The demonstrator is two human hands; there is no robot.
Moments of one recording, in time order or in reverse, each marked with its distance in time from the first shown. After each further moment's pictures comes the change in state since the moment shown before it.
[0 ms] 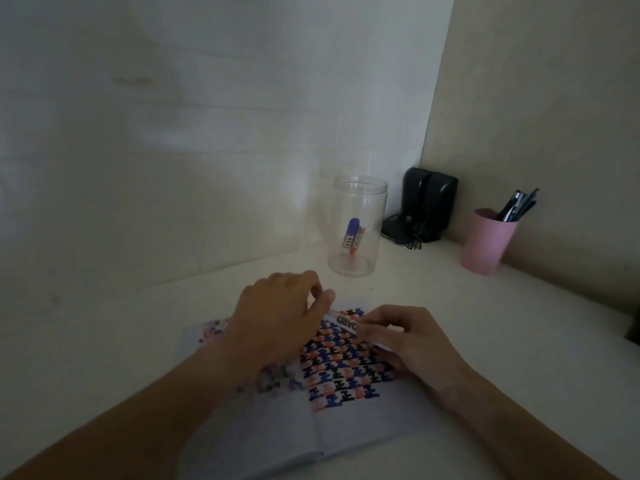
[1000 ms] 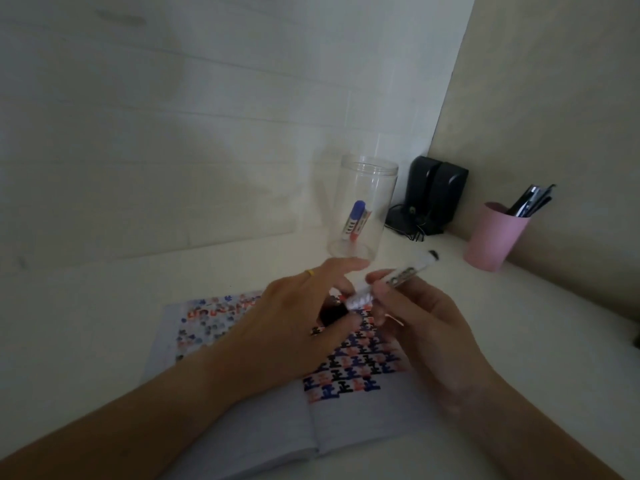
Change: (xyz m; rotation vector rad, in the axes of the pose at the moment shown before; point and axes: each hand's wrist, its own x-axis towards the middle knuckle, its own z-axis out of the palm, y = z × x) left_hand -0.027 0.010 0.007 -0.493 0.133 0.366; right_hand -0.008 -0.003 0.003 0.431 -0.045 -0.169
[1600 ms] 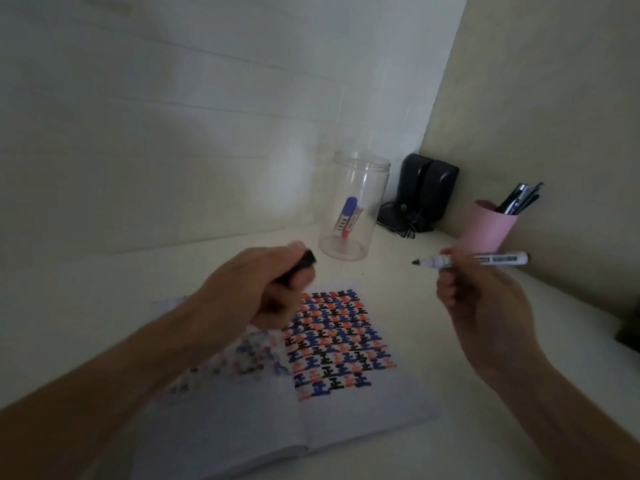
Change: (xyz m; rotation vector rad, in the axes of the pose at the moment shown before) left_hand 0.006 -0.014 -0.028 -0.873 -0.196 -0.478; right_hand 0.007 -0.021 -0.042 0.240 0.328 -0.086
